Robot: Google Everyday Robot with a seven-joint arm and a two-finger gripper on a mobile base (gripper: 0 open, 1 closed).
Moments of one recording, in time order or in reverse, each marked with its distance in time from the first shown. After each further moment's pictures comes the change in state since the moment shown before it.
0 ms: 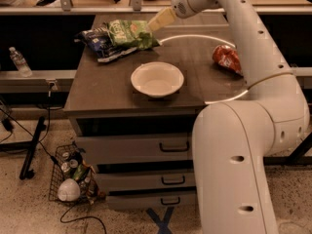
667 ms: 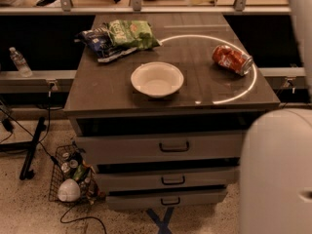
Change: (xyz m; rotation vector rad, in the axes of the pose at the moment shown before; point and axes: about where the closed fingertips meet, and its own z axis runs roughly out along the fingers) arm 0.005 -0.078 -0.141 0.289 -0.065 0.160
